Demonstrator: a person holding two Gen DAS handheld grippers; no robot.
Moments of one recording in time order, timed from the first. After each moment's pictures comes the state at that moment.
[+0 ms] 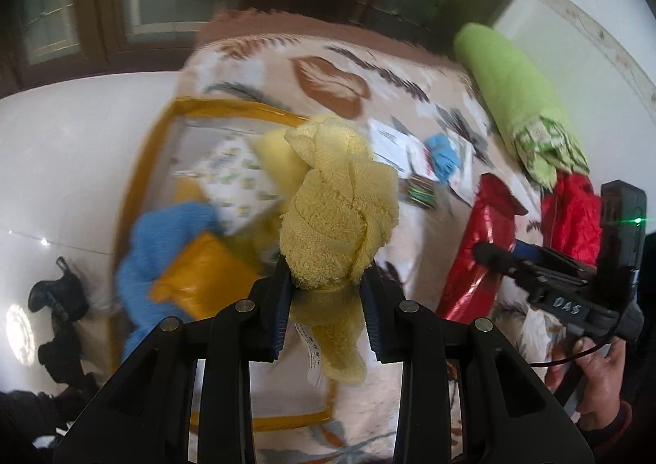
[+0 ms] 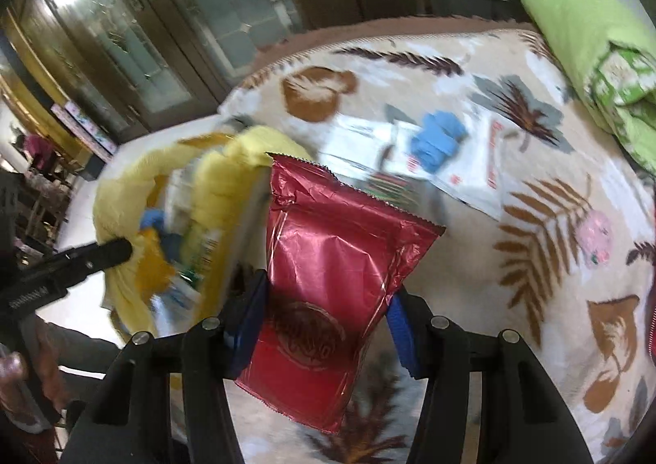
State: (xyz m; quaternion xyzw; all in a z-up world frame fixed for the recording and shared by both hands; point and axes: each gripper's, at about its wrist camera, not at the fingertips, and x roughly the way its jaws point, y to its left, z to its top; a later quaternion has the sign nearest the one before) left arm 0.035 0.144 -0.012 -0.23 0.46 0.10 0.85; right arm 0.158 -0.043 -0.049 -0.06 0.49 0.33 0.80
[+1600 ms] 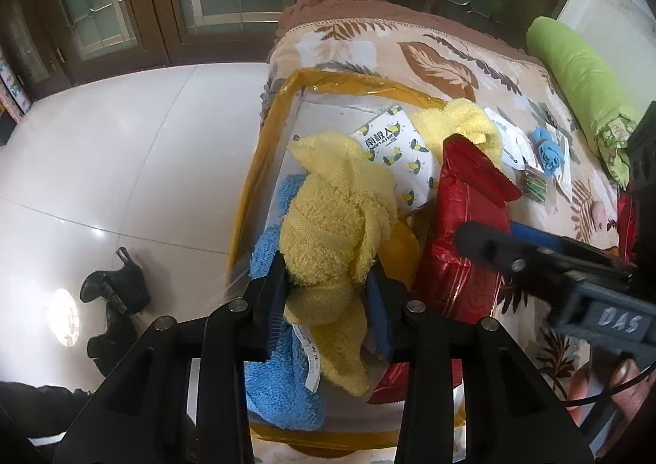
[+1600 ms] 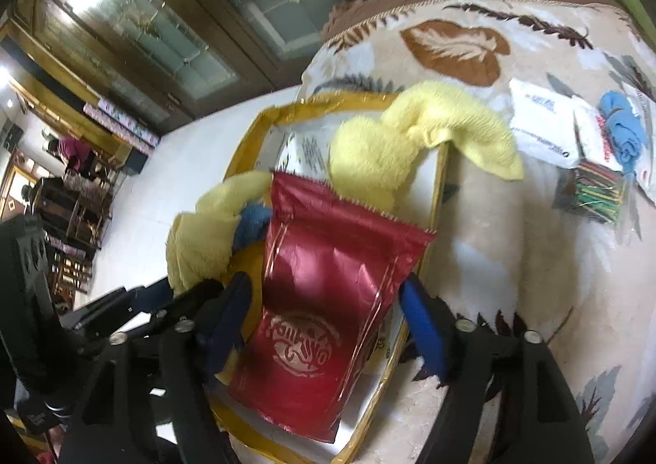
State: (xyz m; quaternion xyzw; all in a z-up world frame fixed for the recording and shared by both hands) left arm 0.009 0.202 -0.056 -0.18 0.49 0.19 0.83; right arm 0.130 0.086 -0.090 -0.01 0.53 0.39 0.75
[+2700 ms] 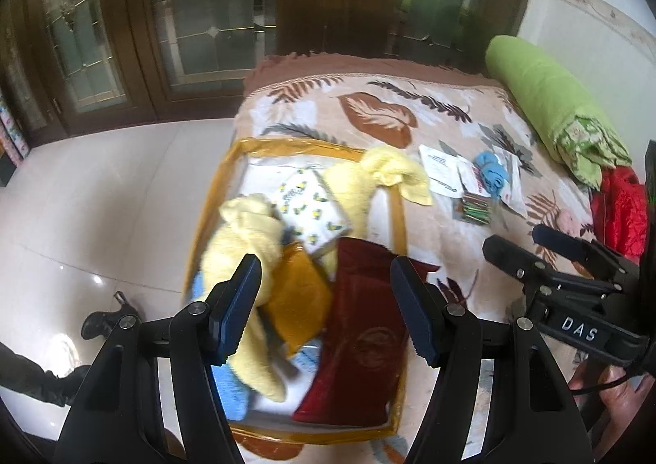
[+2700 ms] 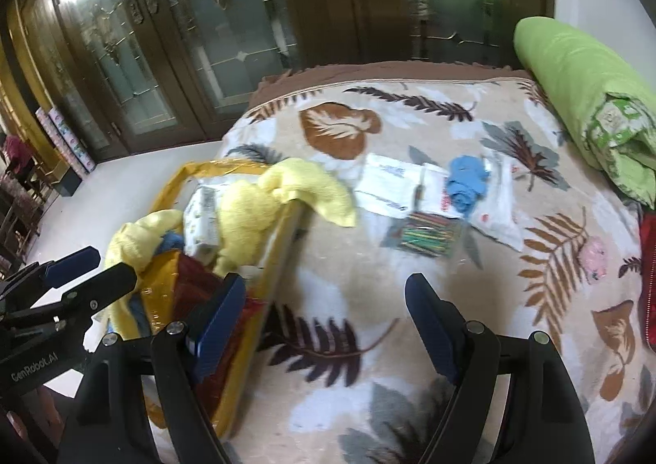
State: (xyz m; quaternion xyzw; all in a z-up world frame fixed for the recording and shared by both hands) left arm 0.018 0.135 -0.006 -0.13 0.42 0.18 0.88; right arm 0.124 0.008 -0.045 -0.08 0.42 0.28 0.86
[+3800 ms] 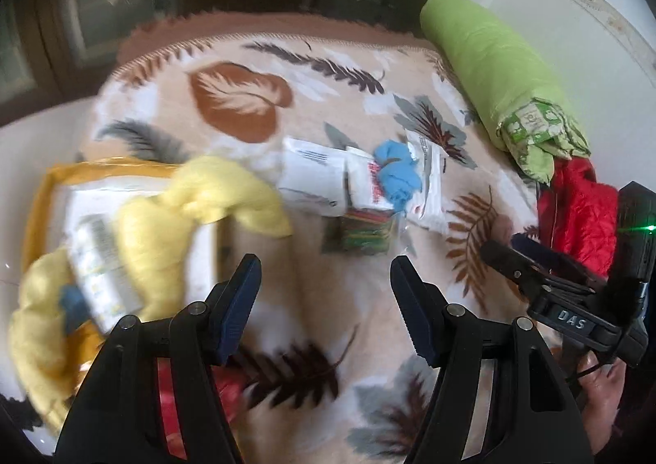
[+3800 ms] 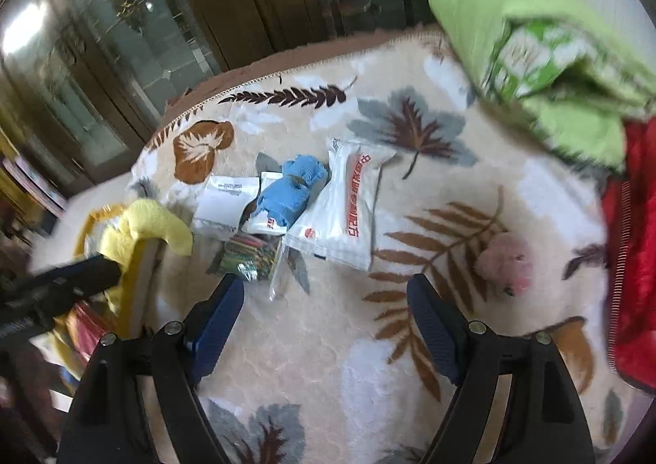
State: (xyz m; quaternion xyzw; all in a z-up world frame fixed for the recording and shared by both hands) left arm 0.172 0.080 -0.033 -0.19 0.49 0.05 0.85; right arm 0.241 -0.112 -0.056 -0.02 0.48 0.23 0.85
